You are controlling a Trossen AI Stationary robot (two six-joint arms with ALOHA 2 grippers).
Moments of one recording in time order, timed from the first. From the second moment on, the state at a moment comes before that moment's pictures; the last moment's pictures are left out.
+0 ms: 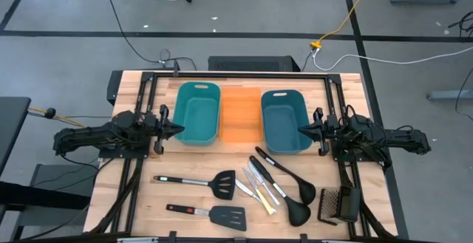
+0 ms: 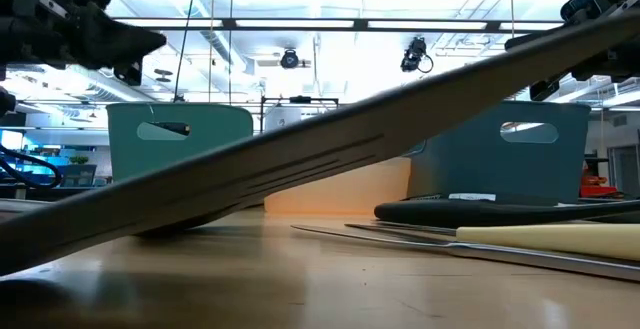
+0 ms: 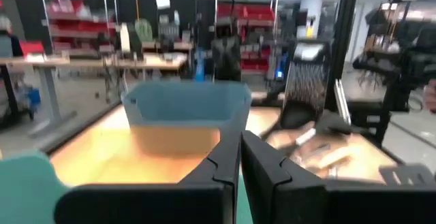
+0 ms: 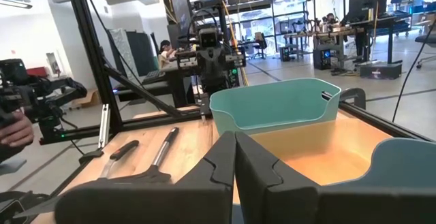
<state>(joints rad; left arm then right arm) 0.11 0.01 0.04 0.06 0.07 -0.05 -0.04 0.00 0.02 0.07 -0.02 0.17</state>
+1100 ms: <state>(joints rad) -0.19 0.31 0.32 -0.08 -0.13 -0.32 -0.04 0.00 0.02 0.02 0.02 0.14</state>
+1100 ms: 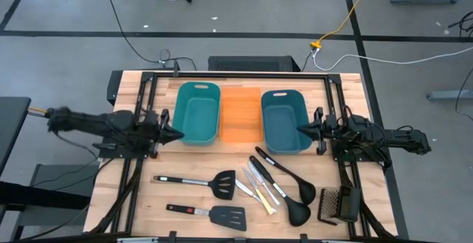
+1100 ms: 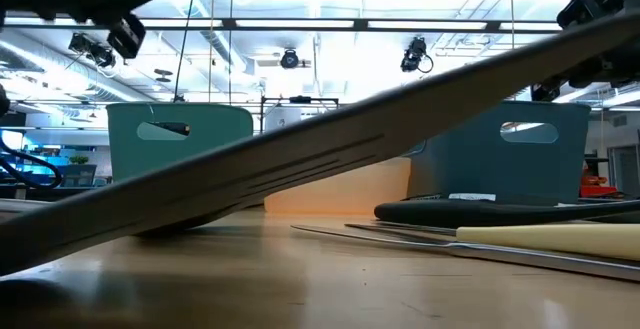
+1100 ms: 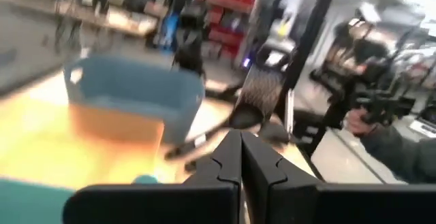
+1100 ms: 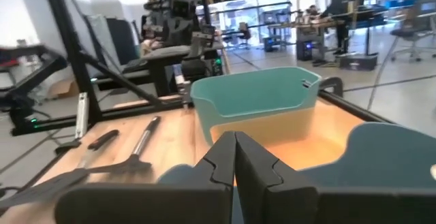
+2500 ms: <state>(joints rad) -0.83 1.60 1.04 -0.57 -0.15 -0.83 -0.04 0.01 0.02 0.02 0.05 0.18</state>
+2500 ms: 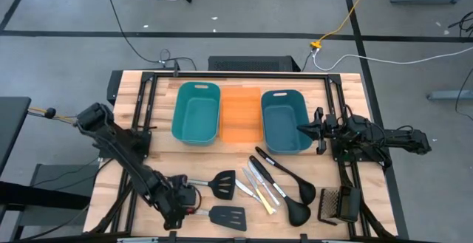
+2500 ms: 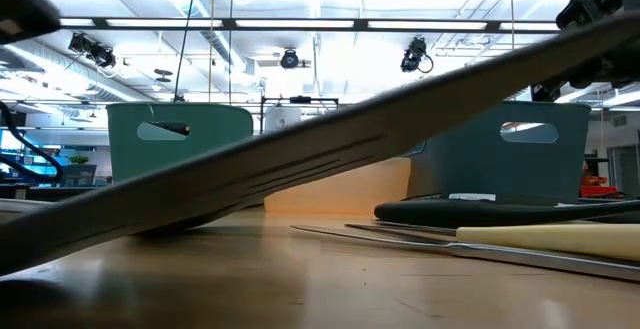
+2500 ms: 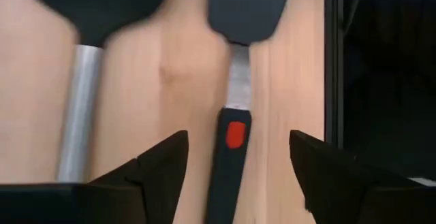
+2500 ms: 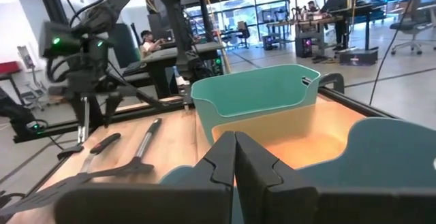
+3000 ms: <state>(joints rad) -0.90 1.77 1.04 -0.46 -0.25 -0.76 -0.04 0.01 0.02 0.02 0.06 0.18</state>
